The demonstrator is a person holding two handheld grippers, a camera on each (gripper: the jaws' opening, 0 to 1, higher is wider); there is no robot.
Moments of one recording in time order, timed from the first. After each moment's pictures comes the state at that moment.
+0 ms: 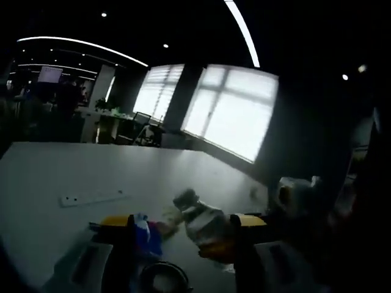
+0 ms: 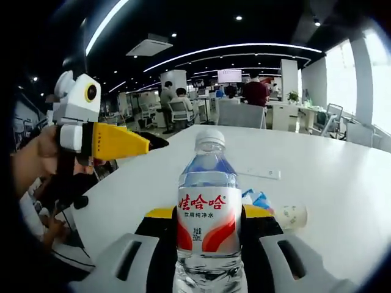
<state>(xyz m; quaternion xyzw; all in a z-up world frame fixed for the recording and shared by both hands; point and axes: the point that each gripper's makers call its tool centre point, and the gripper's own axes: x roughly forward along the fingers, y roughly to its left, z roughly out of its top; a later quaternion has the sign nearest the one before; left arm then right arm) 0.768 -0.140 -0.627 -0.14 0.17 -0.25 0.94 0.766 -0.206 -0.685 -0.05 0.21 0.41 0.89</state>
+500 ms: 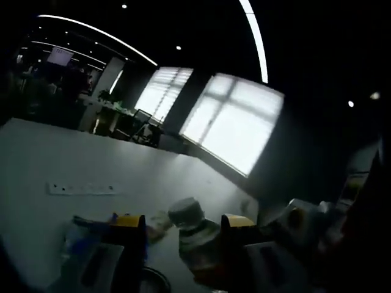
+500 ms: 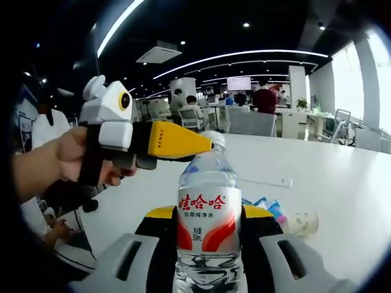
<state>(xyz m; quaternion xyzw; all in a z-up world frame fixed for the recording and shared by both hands) 0.783 -0.152 -0.628 -0.21 0.17 -0.26 0.93 0.748 -0.189 -0.670 -0.04 0.18 0.44 0.88</state>
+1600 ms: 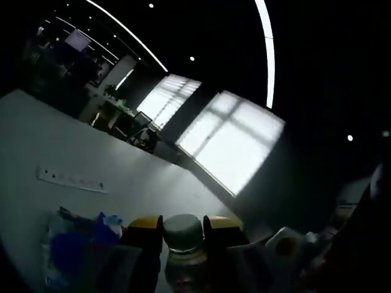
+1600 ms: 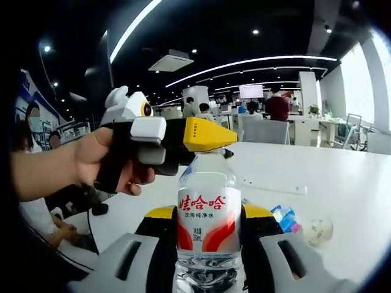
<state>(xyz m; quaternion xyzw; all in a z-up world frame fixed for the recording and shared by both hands) 0.790 -0.151 -0.618 -0.30 0.15 -0.26 0.91 0.739 -0.172 -0.665 -0.02 0.16 0.48 0.86</state>
